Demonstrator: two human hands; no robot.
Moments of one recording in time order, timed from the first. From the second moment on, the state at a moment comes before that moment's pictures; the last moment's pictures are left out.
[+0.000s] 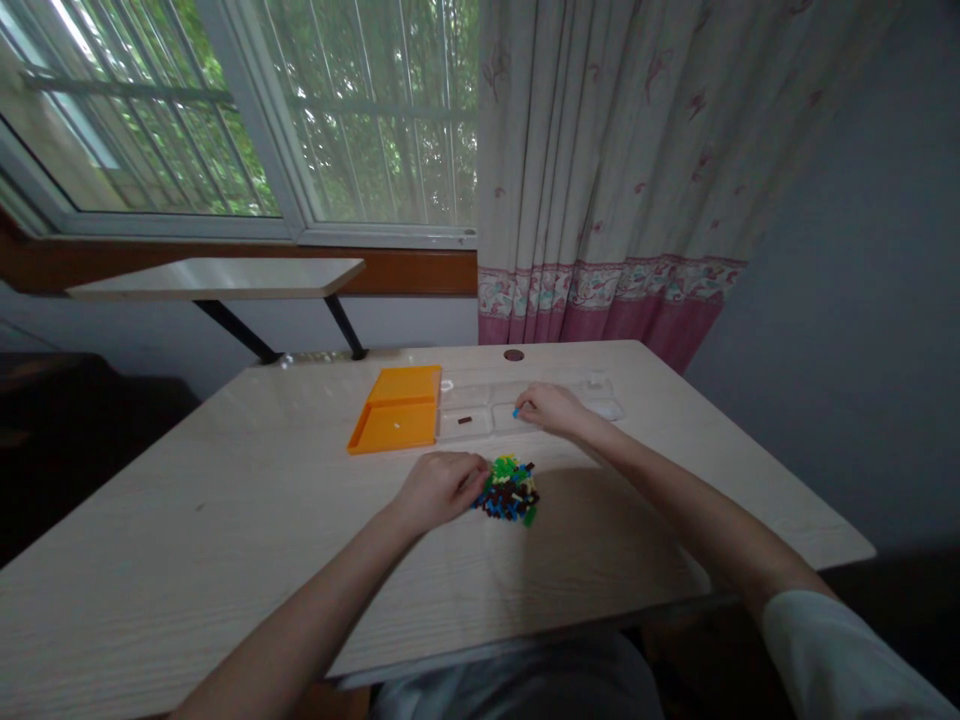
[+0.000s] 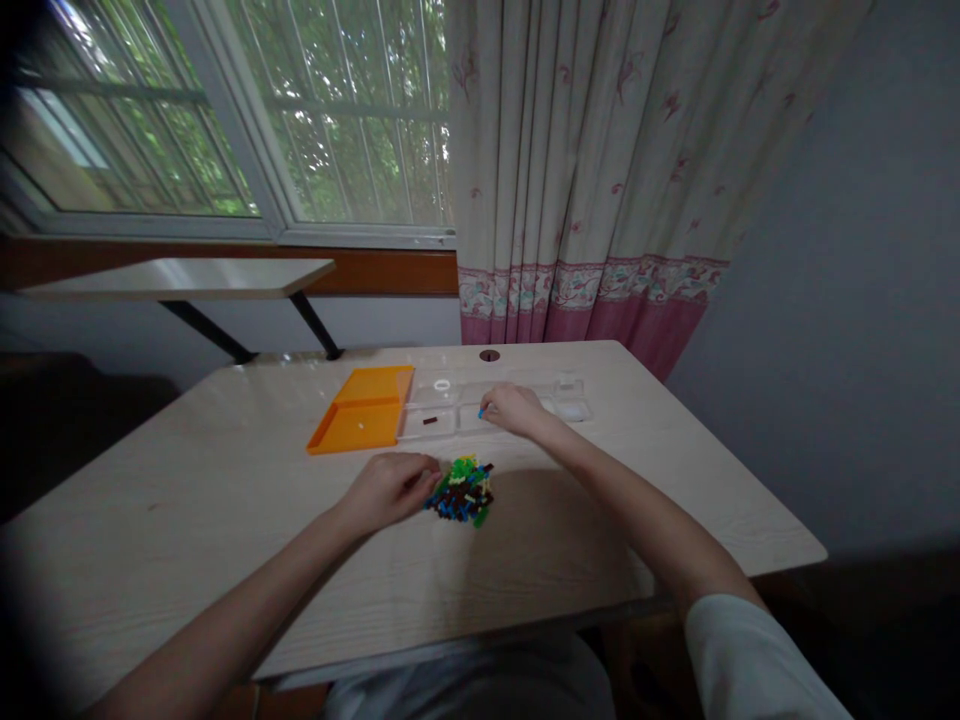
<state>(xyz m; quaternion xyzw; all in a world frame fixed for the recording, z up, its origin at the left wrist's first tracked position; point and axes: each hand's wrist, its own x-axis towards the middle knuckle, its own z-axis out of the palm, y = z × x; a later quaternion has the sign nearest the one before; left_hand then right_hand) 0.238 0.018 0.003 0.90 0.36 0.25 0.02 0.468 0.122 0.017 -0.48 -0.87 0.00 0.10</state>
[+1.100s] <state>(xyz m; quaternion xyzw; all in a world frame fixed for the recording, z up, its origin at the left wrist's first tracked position) 0.238 0.018 0.003 0.90 0.36 0.23 0.01 0.488 0.029 0.009 -0.22 -0.92 0.30 0.09</state>
